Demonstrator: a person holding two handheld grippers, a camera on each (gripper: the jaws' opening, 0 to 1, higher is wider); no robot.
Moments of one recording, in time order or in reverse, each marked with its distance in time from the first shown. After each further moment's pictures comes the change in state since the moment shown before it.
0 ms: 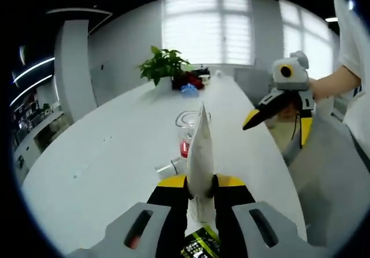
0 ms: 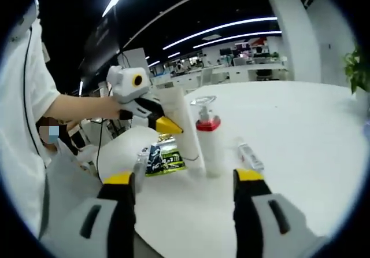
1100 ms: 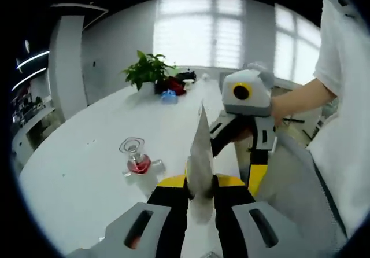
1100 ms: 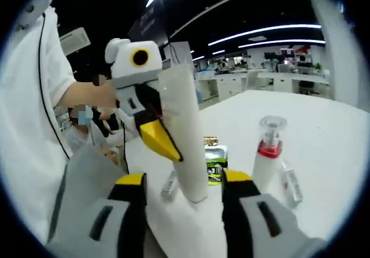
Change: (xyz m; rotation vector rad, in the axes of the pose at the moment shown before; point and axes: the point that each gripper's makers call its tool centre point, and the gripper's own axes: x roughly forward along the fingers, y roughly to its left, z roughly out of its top) left arm -0.033 -0.085 0.035 -0.051 0.006 -0.081; right arm 0.028 0.069 0.018 -0.147 0.016 0.284
